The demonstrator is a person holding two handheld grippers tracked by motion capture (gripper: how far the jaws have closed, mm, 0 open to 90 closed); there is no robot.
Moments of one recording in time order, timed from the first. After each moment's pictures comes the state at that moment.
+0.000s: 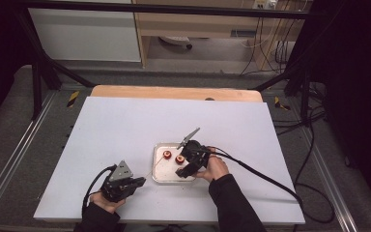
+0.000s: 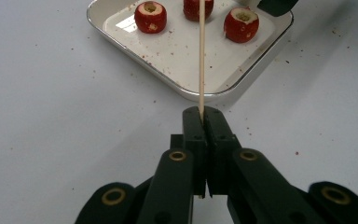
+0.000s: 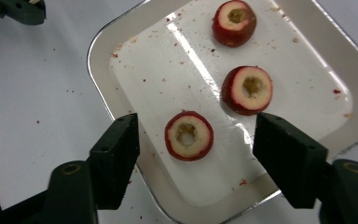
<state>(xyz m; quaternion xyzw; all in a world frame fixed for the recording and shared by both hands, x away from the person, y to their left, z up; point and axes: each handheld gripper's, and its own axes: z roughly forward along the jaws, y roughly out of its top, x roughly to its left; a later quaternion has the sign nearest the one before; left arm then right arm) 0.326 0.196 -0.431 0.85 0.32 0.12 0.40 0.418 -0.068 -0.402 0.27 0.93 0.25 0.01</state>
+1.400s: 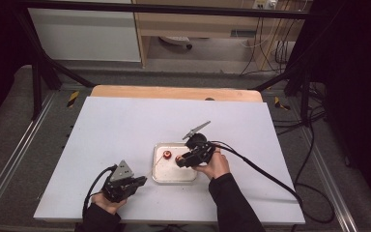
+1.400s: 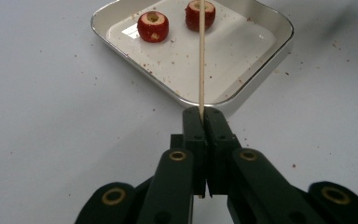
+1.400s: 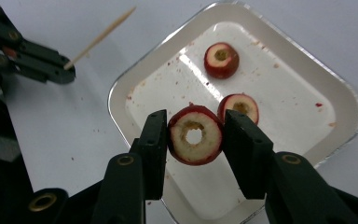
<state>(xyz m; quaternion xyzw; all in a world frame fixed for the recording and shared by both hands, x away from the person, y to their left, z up) 0.323 0.190 -0.429 0.84 0.34 0.13 0.41 0.422 -0.085 -0.382 0.34 0.88 0.33 -0.02</state>
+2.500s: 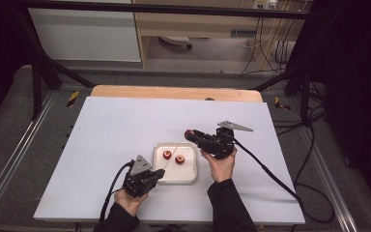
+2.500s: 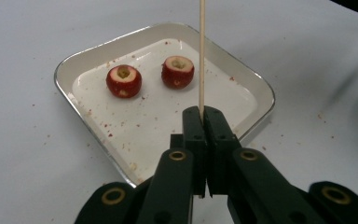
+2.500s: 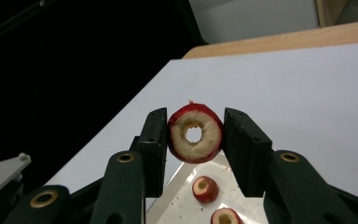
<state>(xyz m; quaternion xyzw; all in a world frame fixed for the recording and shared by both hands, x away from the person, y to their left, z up) 0.333 0.135 -0.424 0.80 0.37 0.14 0.45 0.415 -0.135 -0.374 0.45 0.65 0.61 0.03</state>
